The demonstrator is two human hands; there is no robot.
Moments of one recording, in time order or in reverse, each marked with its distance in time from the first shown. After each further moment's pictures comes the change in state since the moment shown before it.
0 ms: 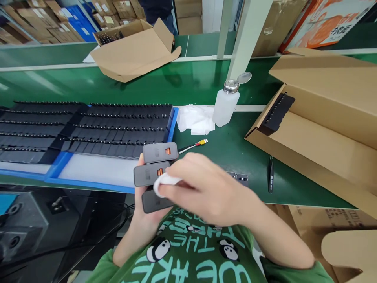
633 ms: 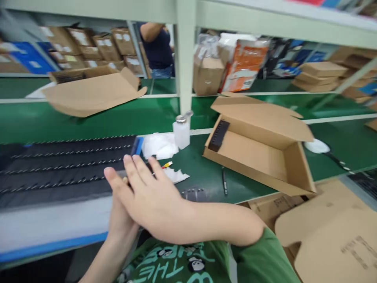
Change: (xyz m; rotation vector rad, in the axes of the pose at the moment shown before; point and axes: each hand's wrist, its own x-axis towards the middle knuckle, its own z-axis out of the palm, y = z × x) left_hand 0.033 -0.026 0.007 0.242 -0.003 0.439; right_hand 0.004 -0.018 0.016 -0.827 -0.003 -0.071
